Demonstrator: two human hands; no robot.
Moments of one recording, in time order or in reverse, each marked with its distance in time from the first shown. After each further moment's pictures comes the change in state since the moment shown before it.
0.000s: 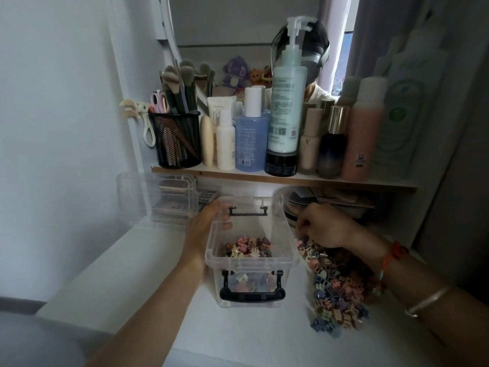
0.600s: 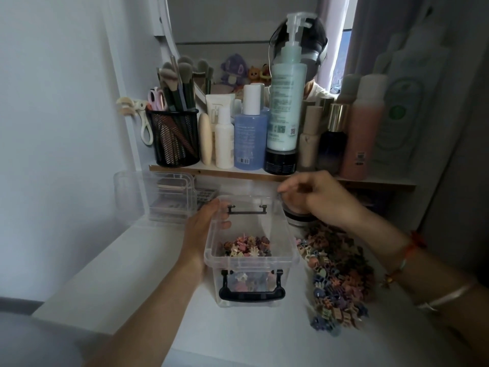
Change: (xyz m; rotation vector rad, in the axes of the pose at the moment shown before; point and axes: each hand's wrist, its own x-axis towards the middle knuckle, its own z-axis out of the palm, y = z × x) left_hand 0.002 -0.002 -0.001 -0.022 -0.006 -0.022; right_hand -0.007 -0.023 -0.026 0.652 0.210 -0.134
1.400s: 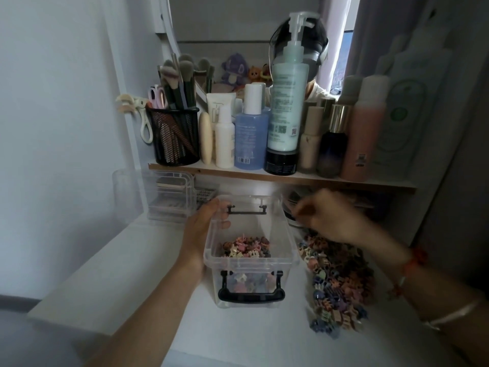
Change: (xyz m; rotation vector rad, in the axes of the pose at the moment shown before) left_hand 0.004 -0.005 -0.002 0.006 -0.026 0.019; right_hand -0.007 0.021 -0.001 -0.505 -0.056 0.075
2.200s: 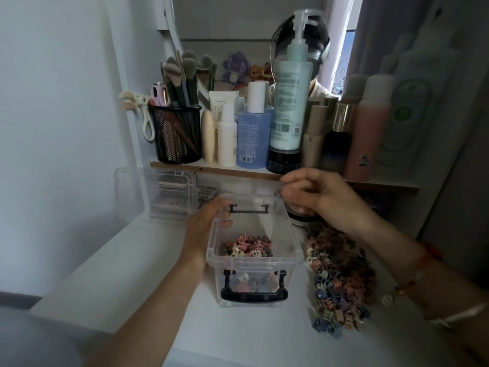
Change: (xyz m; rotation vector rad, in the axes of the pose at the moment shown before) left_hand 0.001 -0.001 -0.002 -0.014 -0.023 -0.006; right_hand -0.003 -0.018 -0.009 0.824 0.027 -0.125
